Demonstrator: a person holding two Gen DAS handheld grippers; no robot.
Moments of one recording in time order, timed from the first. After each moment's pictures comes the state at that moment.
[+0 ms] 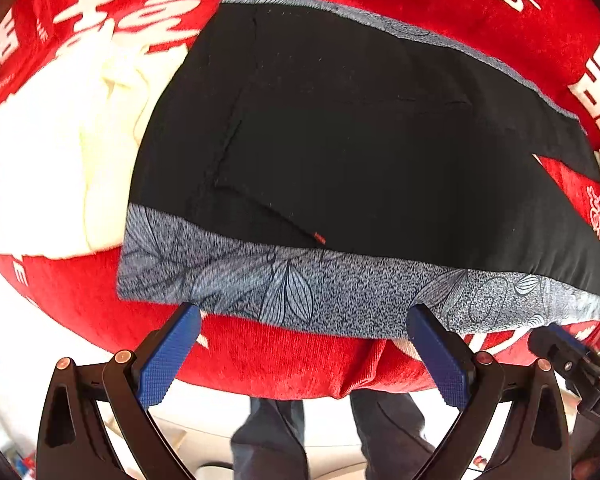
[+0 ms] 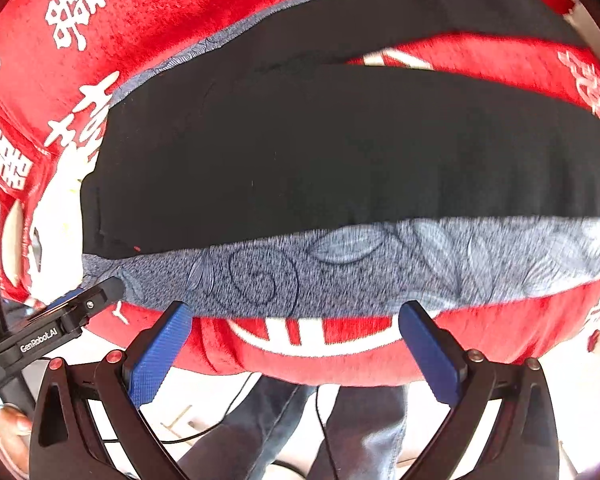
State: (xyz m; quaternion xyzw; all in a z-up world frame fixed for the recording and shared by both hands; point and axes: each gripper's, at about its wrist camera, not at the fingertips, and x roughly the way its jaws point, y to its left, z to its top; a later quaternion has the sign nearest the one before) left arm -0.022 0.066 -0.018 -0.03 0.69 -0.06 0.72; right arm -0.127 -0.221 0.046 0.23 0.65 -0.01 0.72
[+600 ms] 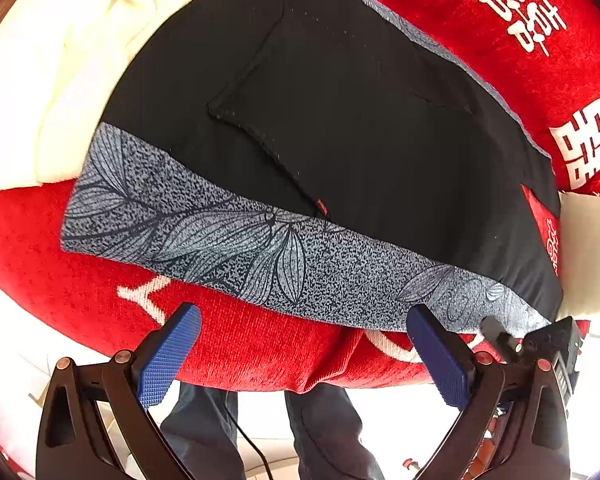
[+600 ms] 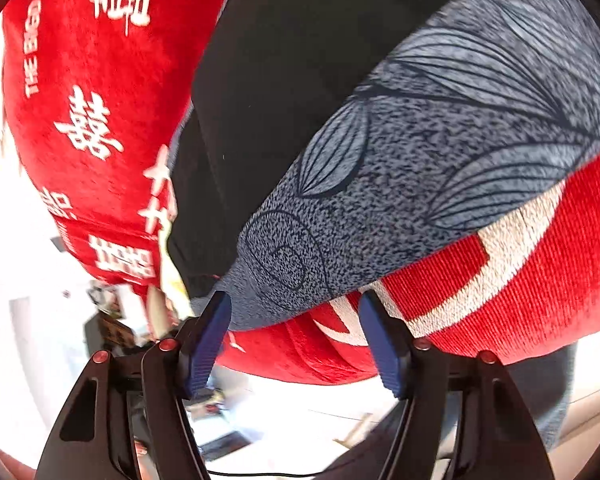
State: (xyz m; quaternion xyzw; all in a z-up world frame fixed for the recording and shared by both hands) left arm -0.028 0.086 -0.042 -0.16 0.70 -0.09 0.69; right arm -0.178 -0.240 -0.044 0.56 0.53 0.07 0.64
